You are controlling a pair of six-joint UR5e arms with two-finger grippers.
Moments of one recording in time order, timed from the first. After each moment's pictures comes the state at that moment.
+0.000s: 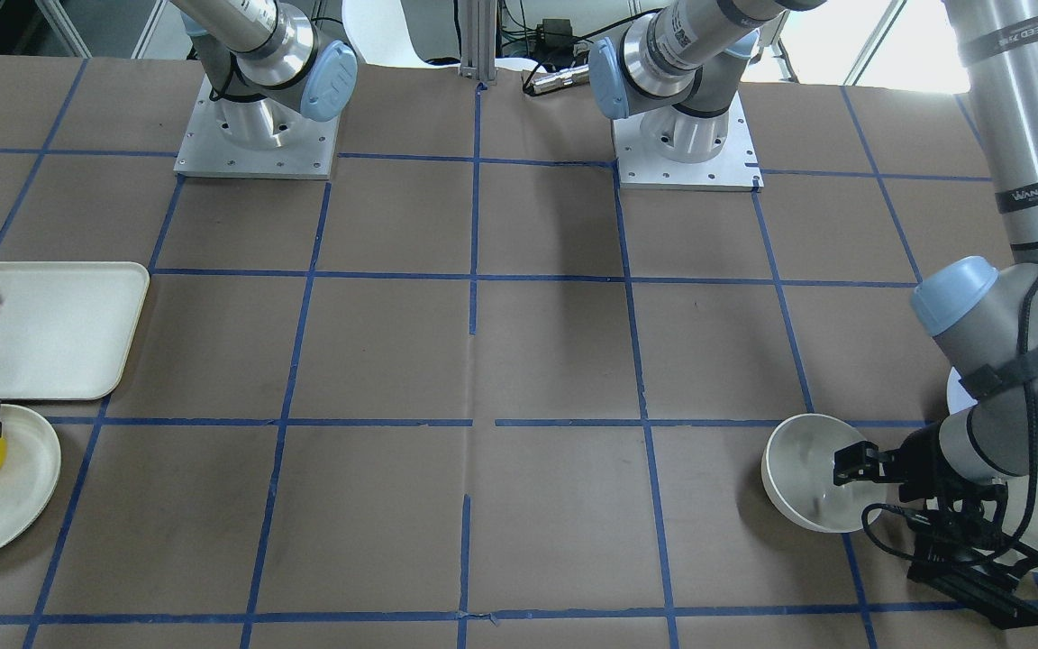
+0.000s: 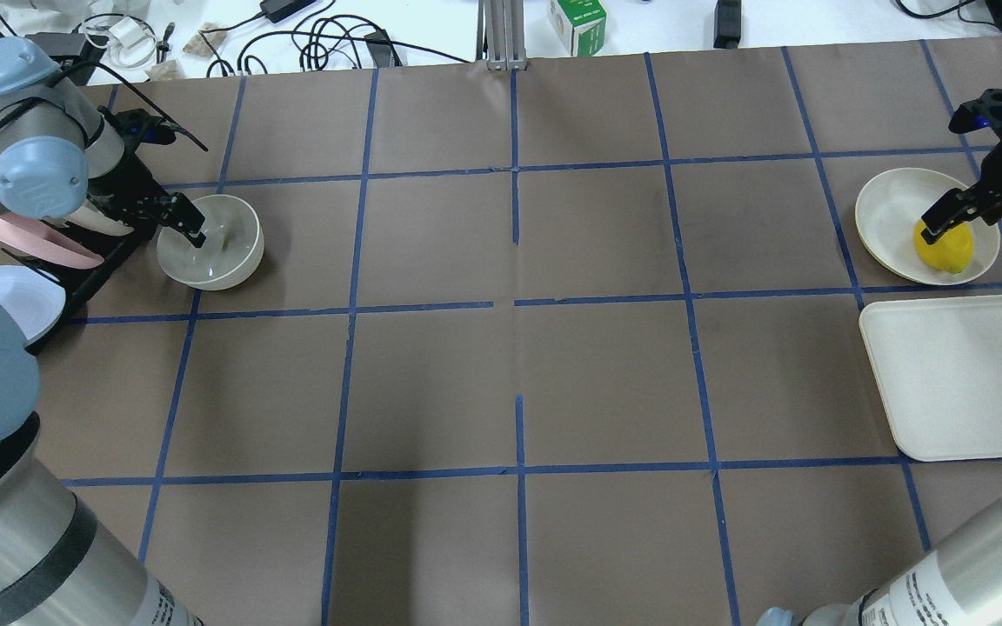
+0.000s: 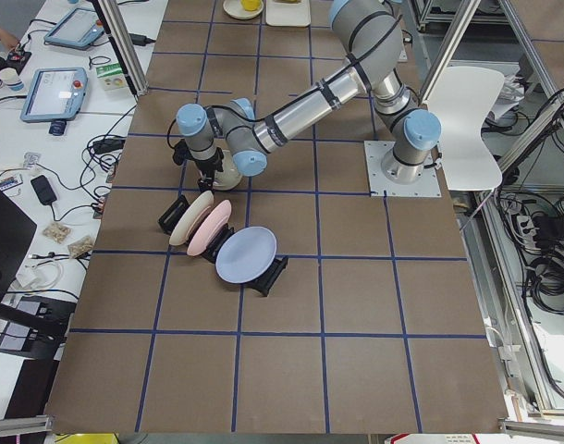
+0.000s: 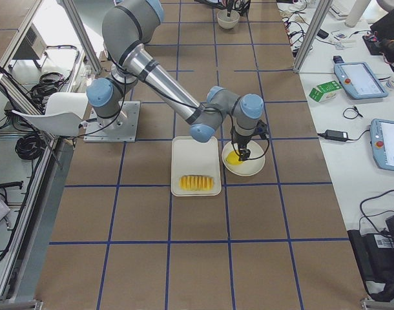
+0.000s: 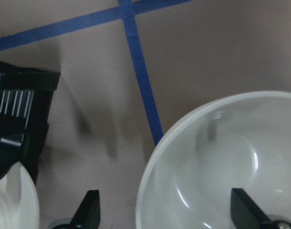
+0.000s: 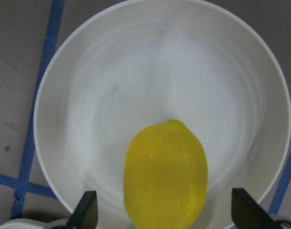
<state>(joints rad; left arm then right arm) -1.17 -2.17 -1.51 -1.12 1.55 0.64 1.01 -1.05 1.63 -2.16 -1.59 -0.85</state>
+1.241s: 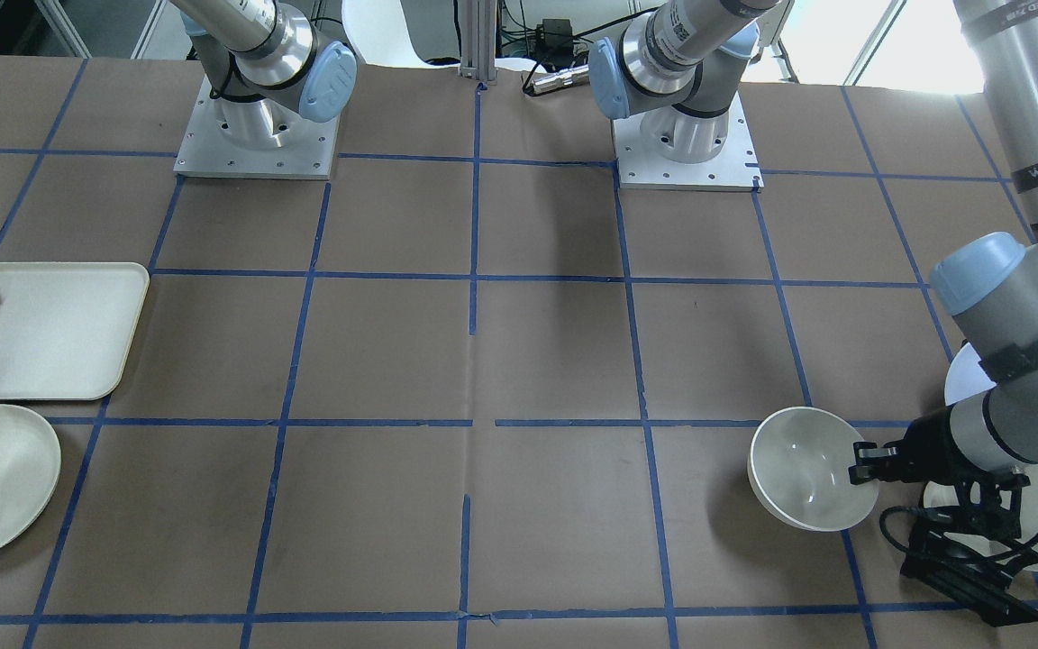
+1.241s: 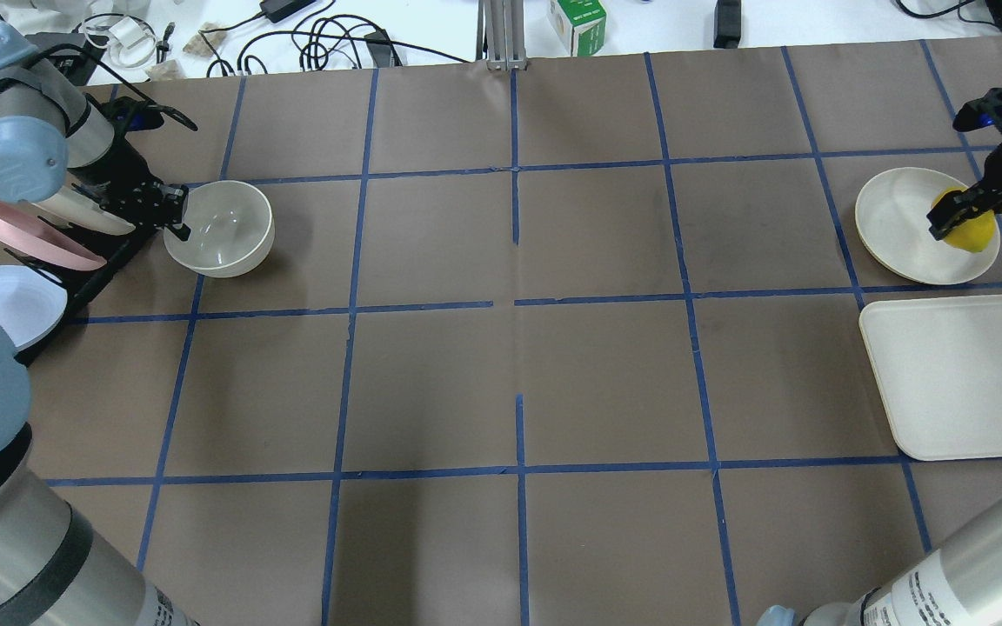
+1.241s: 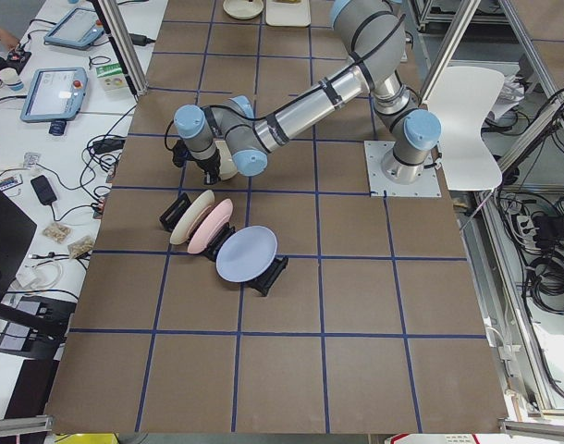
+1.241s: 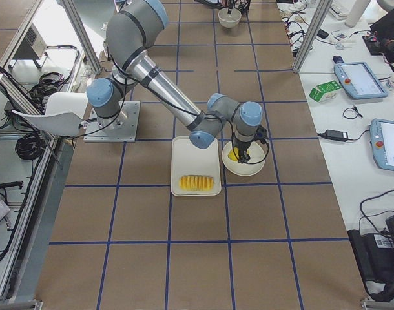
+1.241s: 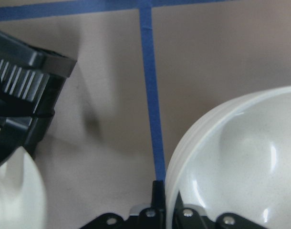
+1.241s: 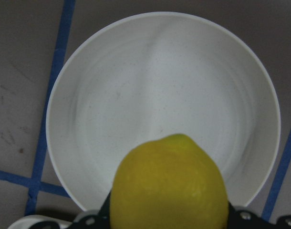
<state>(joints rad) -1.20 -2.10 -1.48 -1.25 1.48 0.45 1.01 -1.11 1.61 -2.09 -1.55 -0.82</state>
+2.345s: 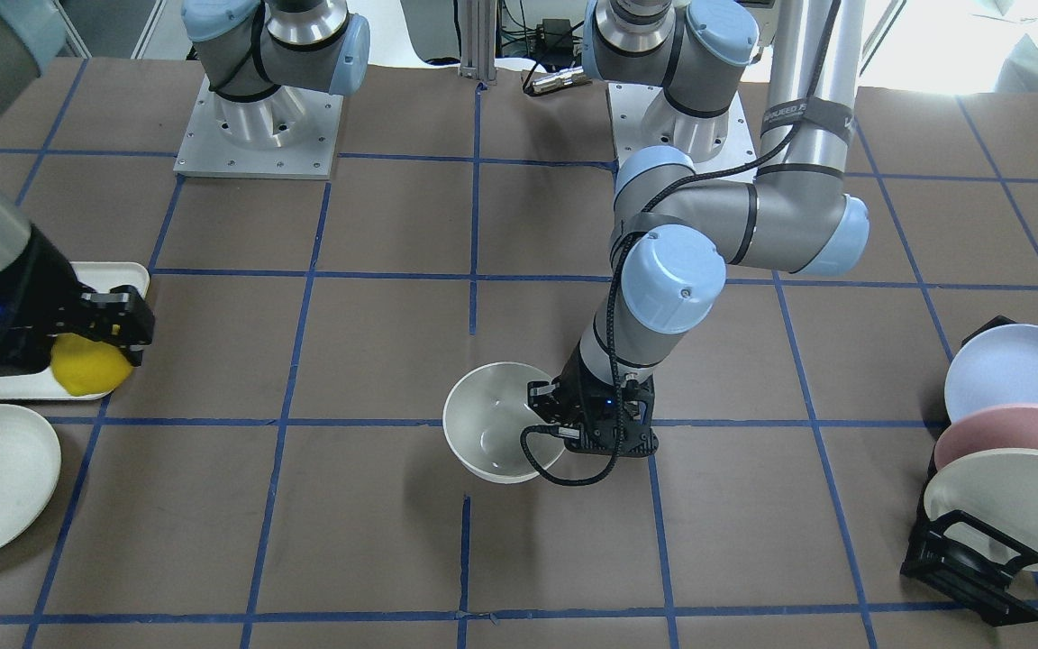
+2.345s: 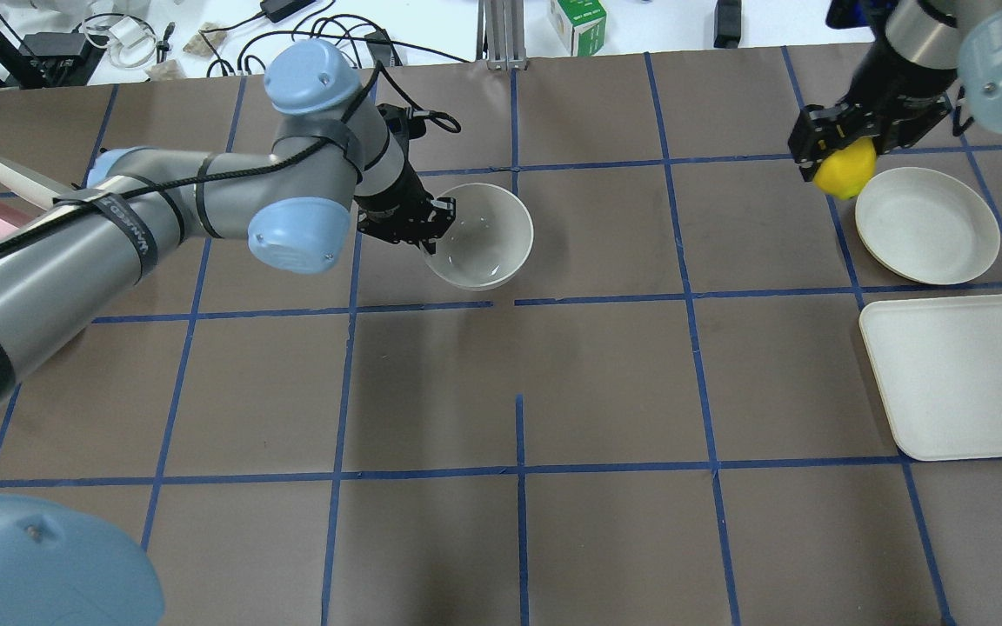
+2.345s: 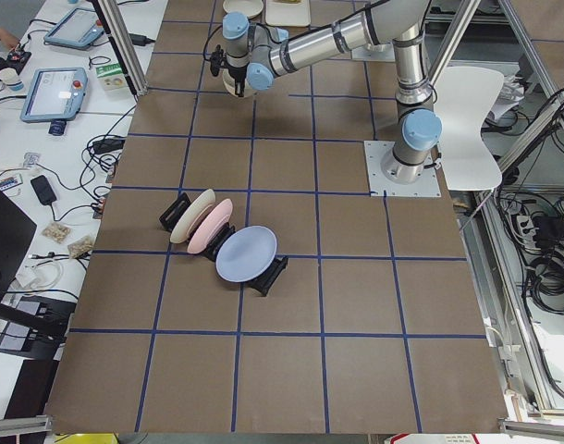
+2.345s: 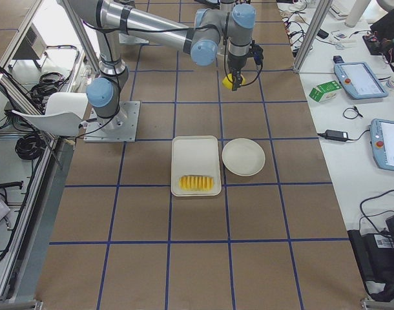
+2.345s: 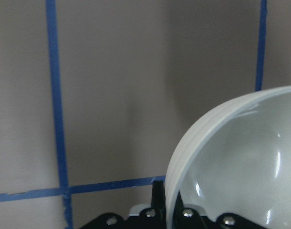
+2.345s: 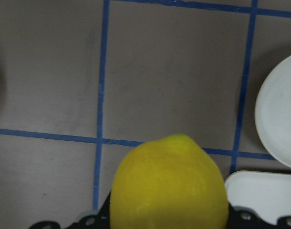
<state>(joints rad) -1.73 -2.00 -1.72 -0.91 1.41 -0.16 1.42 -1.39 1.58 -1.79 -1.55 -0.23</state>
